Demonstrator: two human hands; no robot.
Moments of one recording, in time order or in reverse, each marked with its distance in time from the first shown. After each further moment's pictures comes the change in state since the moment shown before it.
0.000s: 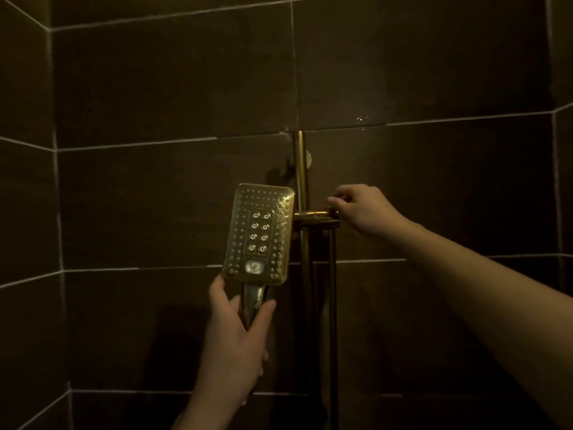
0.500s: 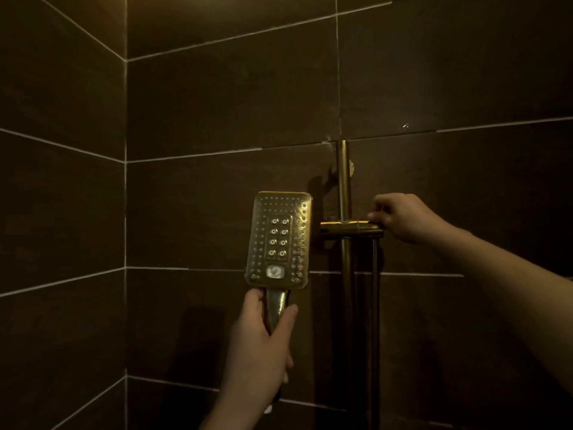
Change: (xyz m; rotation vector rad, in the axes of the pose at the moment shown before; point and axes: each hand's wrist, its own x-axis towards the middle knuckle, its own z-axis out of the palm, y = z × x) left_hand -0.002 0.000 -0.020 0.020 0.055 0.004; right_hand 0.023 0.004 0.004 -0.161 -0.078 0.014
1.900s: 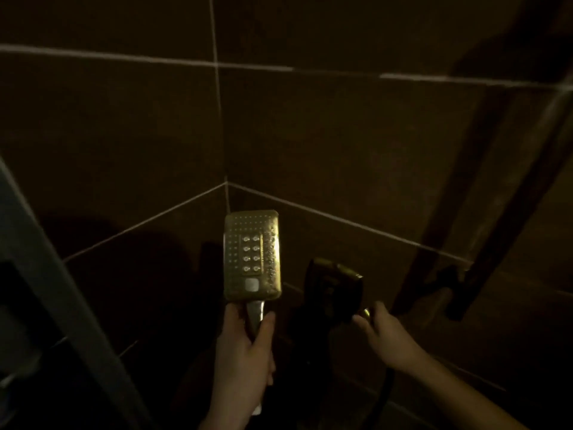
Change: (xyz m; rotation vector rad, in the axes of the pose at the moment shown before) left_hand -0.190 -0.200 -0.131 0.106 0.342 -0.663; right_hand -0.276 -0.006 0.419 0.331 -0.766 0.204
